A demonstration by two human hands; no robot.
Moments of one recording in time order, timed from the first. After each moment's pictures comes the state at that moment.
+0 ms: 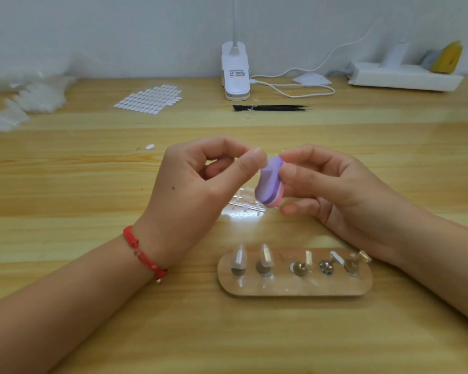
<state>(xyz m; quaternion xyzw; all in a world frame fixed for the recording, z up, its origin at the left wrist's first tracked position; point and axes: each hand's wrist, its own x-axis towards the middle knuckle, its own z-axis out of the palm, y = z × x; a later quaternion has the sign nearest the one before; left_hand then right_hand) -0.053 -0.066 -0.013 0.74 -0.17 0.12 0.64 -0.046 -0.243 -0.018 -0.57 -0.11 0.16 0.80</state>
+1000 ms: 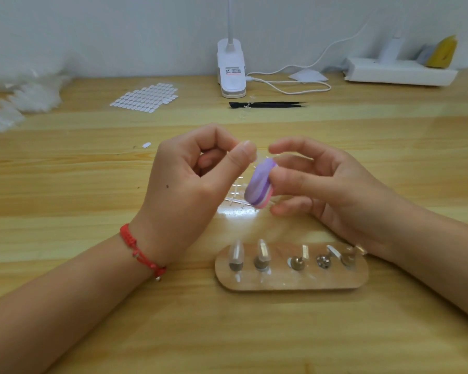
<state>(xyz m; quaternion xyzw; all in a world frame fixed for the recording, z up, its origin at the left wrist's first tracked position) -0.055 -0.067 -0.011 0.75 -0.19 0.15 0.62 -0.046 -0.241 -0.019 -0.55 -0.13 0.16 0.81</state>
